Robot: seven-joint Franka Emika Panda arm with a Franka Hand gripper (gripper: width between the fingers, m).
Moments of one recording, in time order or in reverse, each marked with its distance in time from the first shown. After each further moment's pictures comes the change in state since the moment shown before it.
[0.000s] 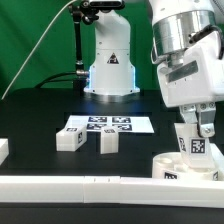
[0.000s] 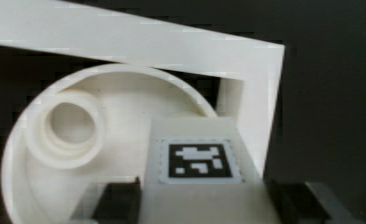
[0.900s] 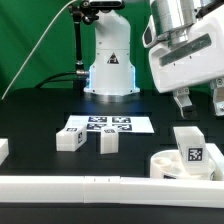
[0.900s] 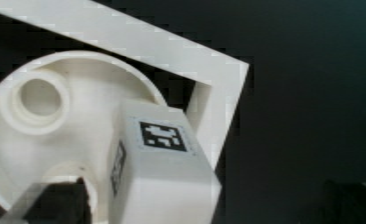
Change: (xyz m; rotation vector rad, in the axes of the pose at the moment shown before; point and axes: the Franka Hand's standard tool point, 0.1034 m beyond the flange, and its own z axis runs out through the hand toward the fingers) arm -0.003 -0.016 -0.028 0.003 -0.036 -0.216
